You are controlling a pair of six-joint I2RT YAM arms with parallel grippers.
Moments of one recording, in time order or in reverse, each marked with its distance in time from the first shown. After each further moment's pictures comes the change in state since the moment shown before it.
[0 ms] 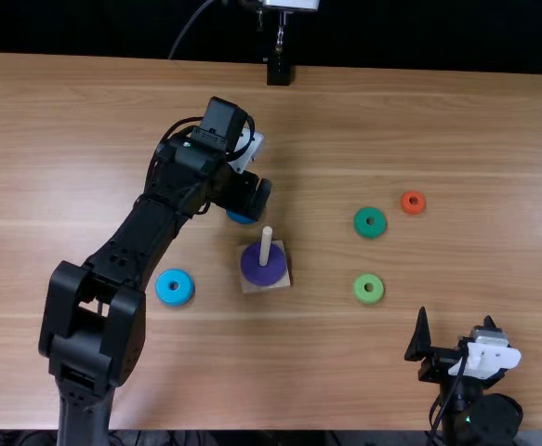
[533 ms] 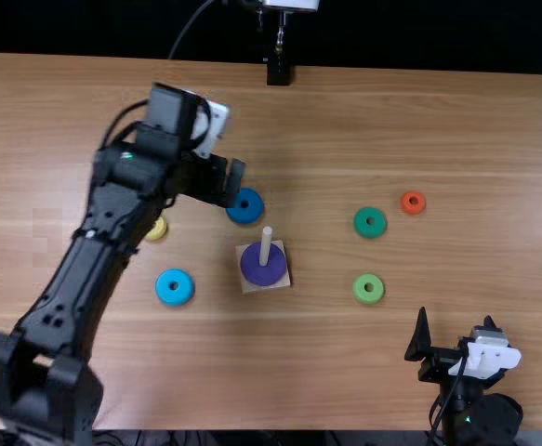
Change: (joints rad) left arm 0.061 -0.280 -0.101 0.006 0.000 0.000; right arm 0.000 0.000 0.000 0.000 0.000 0.000
